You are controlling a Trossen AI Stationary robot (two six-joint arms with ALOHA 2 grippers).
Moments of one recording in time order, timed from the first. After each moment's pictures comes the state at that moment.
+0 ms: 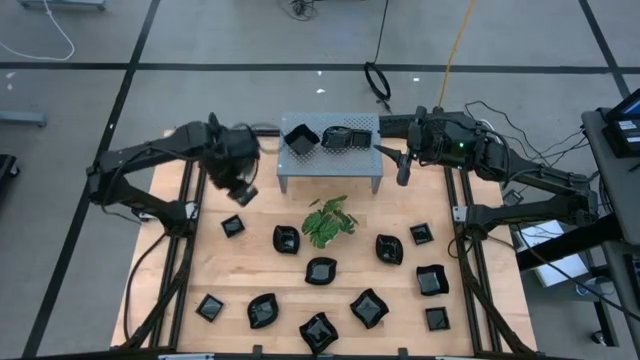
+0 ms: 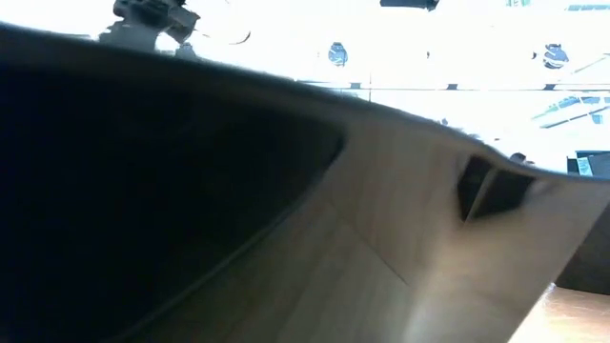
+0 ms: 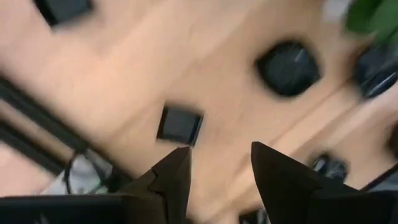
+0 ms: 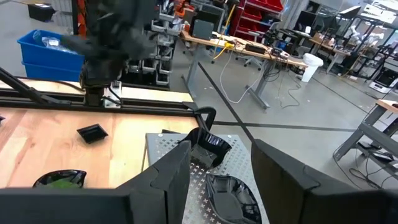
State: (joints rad) left arm 0.29 1.34 1.42 -1.55 0.12 -0.57; right arm -0.29 0.99 1.10 -0.27 0.06 -0.25
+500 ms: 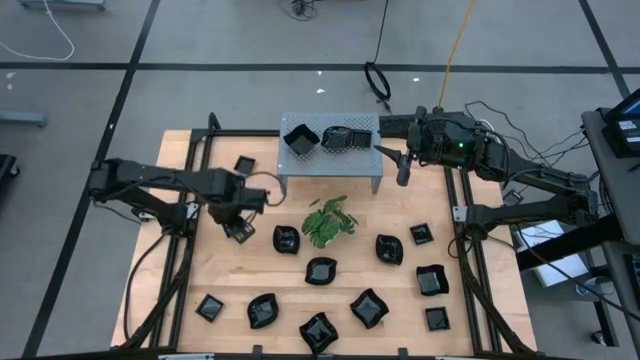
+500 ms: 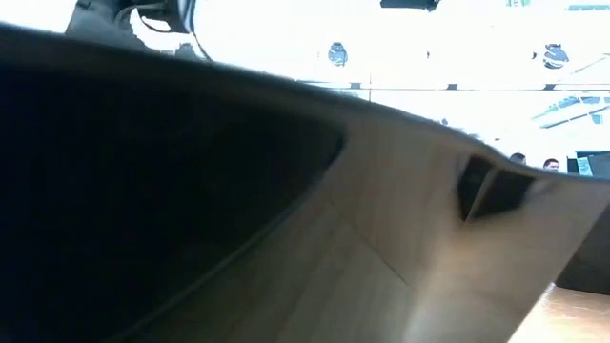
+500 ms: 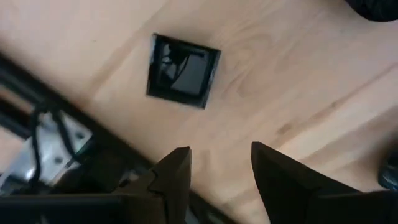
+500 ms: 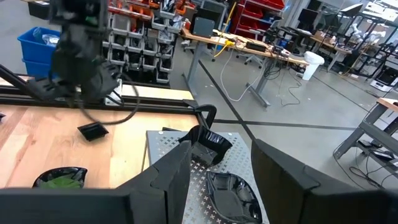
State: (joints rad) left arm 0.00 1.35 1.04 -1.41 0.13 -0.81; right arm -0.29 0.99 1.10 -0.28 0.06 -0.26
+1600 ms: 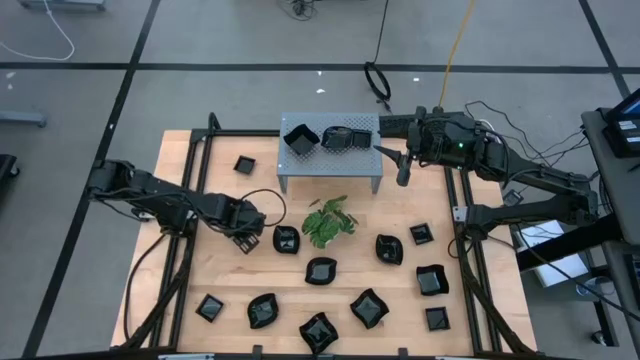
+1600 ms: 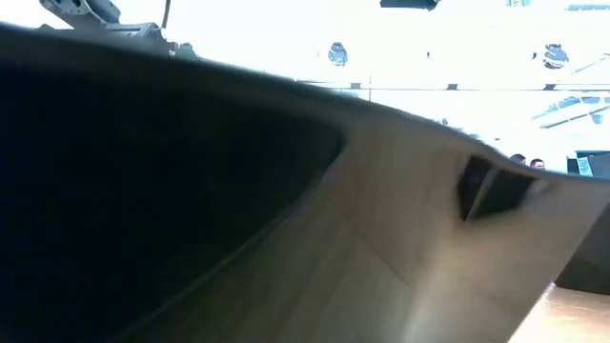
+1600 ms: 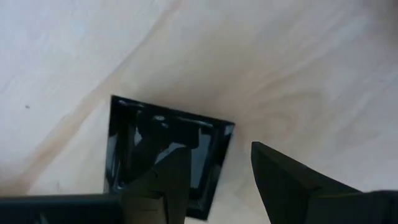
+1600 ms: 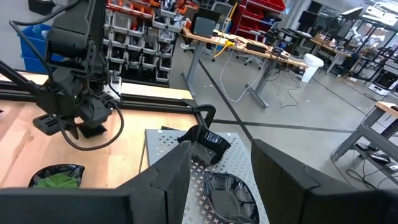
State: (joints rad) left arm -0.11 1.35 0.63 -0.86 -0.06 -0.88; right arm -0.29 0.99 1.10 -0.28 0.05 -0.28
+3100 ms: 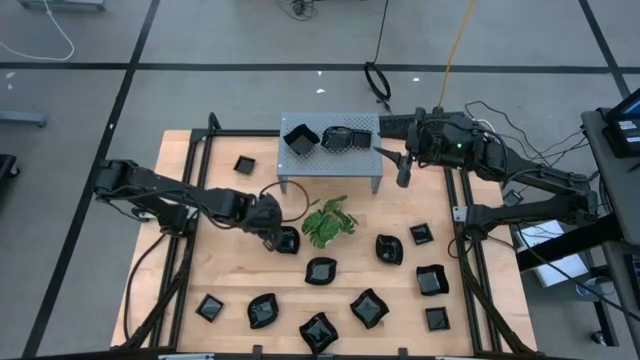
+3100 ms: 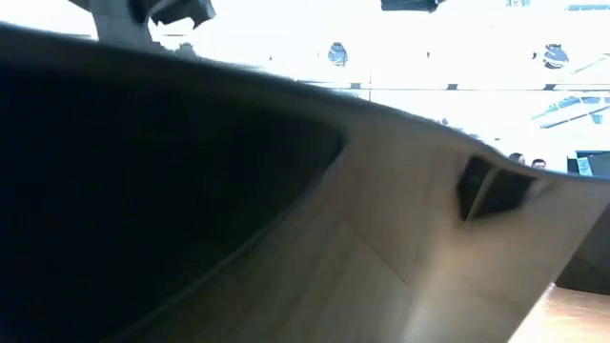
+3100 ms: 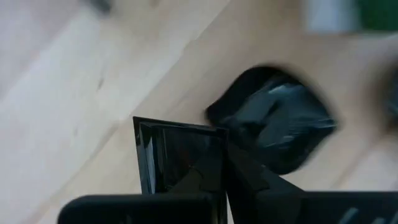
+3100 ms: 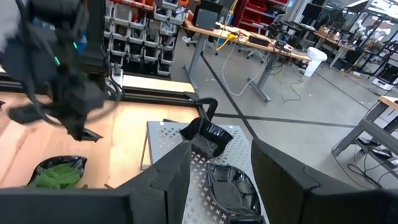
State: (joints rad) left arm -0.14 1.41 0.92 -0.75 -0.19 -0.82; right arm -0.29 0.99 1.10 -0.31 0.05 -0.28
